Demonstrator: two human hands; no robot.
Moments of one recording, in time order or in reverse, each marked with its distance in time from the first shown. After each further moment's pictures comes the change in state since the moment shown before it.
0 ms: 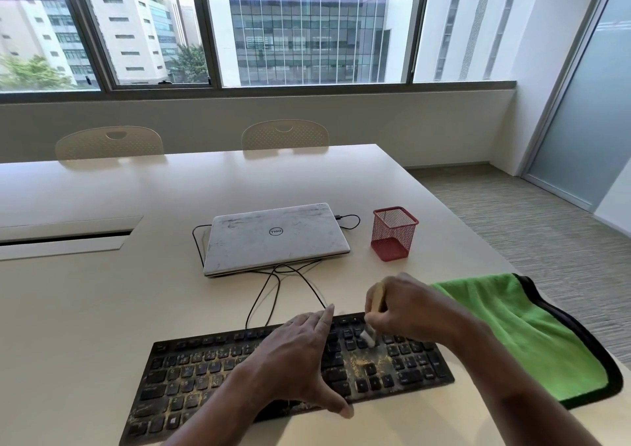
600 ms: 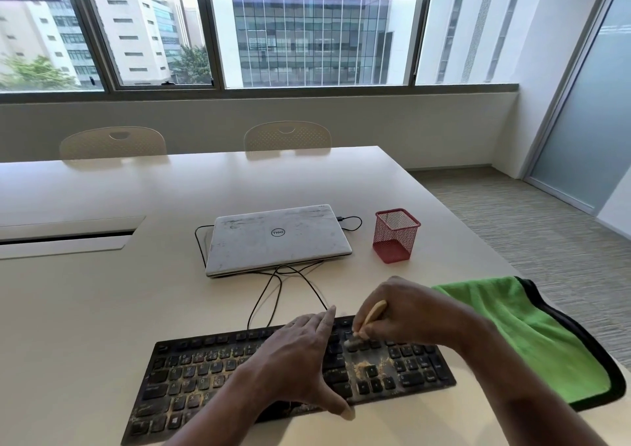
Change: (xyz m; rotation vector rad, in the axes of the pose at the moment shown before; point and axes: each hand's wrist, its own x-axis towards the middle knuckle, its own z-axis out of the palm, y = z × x) left_hand 0.000 0.000 0.000 0.001 -0.011 0.001; right_hand 0.003 -0.002 -0.005 0.016 -0.104 -0.210
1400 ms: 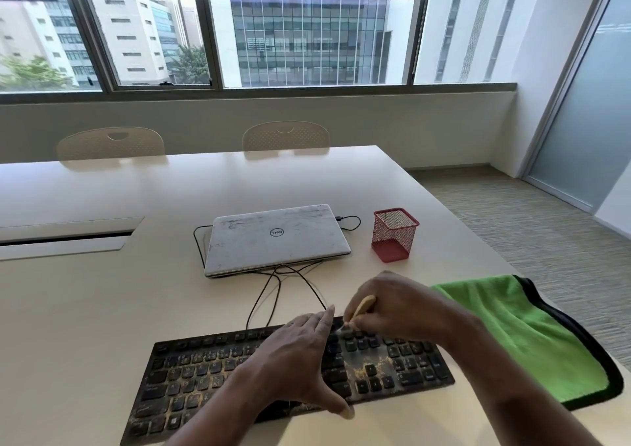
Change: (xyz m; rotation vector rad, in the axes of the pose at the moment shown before) left_hand -0.001 0.000 0.000 -0.010 0.012 0.008; right_hand 0.008 -0.003 0.004 -0.043 0.047 -0.019
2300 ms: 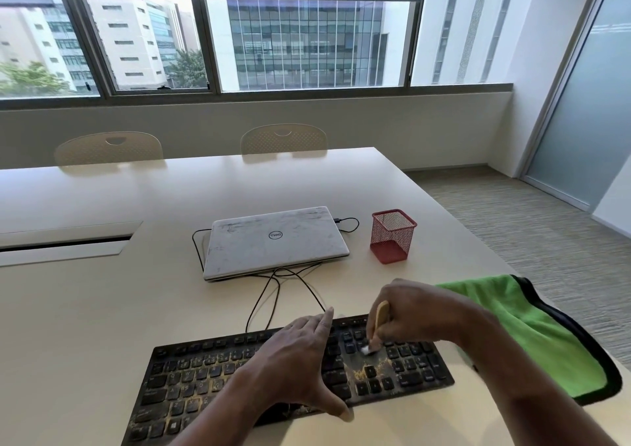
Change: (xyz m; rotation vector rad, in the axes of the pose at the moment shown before) left_hand 0.000 0.001 -0.001 -0.003 0.008 -0.005; right_hand -0.010 0.013 -0.009 -0.053 -0.154 0.148
